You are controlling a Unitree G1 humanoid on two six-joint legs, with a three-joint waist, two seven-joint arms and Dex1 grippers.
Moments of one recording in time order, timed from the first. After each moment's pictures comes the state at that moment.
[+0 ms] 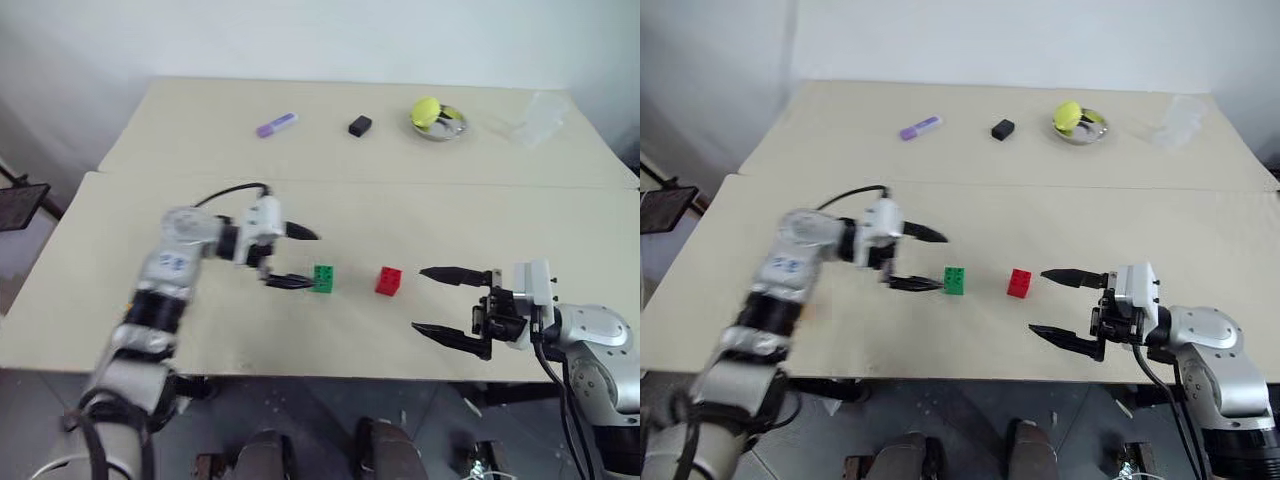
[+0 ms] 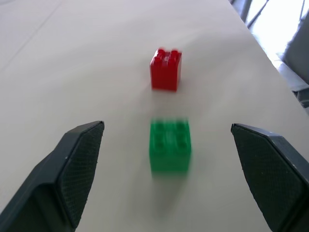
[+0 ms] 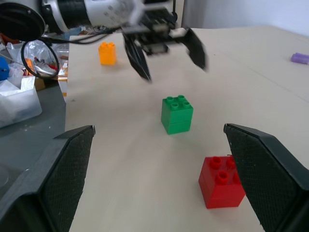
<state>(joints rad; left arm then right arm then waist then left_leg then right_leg) -0.72 0.59 -0.02 0.31 -0.24 0.15 -1.37 -0.12 -0.69 -0.16 -0.20 0.62 0.15 1.25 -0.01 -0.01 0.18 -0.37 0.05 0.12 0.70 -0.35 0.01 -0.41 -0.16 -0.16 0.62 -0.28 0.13</state>
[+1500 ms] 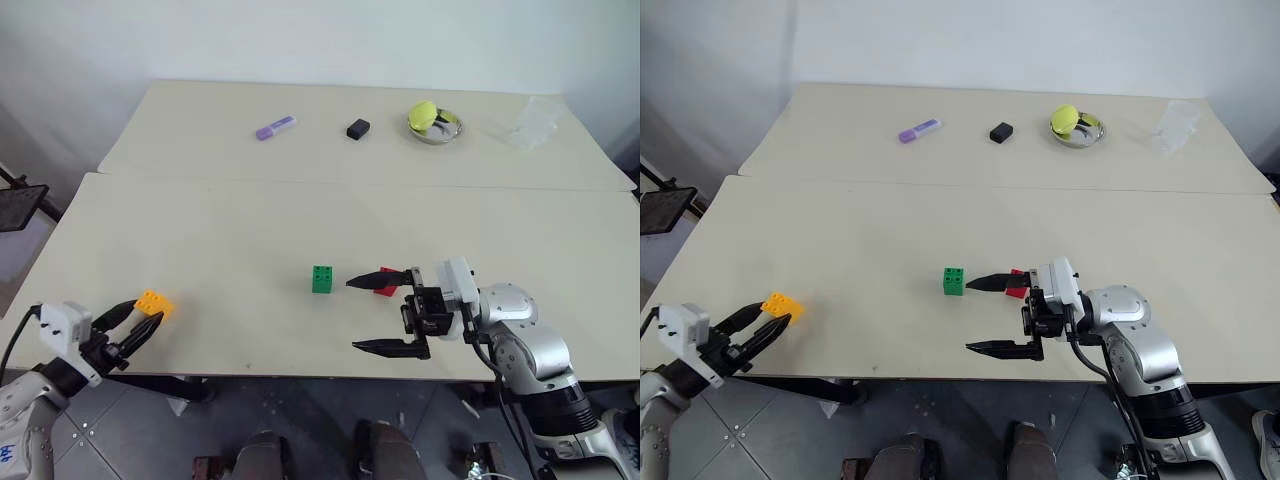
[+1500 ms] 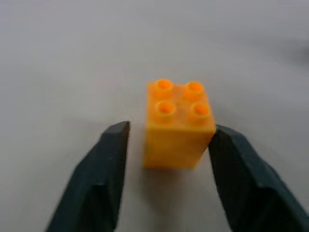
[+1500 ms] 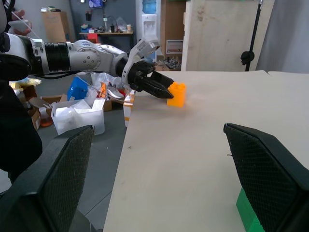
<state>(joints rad) 0.15 0.56 0.56 -0.02 -0.45 0.19 -0.84 -0.32 -0.52 0.10 -0.16 0.58 0.15 1.32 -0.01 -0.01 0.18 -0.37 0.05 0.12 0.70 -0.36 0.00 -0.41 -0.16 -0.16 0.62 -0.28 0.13</state>
